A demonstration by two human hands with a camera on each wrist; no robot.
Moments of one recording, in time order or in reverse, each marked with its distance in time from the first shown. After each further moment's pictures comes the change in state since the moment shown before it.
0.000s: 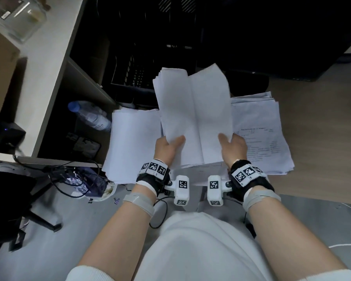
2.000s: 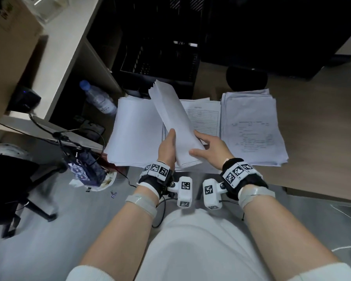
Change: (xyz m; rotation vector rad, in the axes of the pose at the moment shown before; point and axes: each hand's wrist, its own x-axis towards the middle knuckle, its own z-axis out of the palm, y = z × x) left_hand -0.084 -0.017 0.006 -0.270 0.040 -0.139; right_hand -0.062 0.020 -0.001 -0.042 -0.566 -0.329
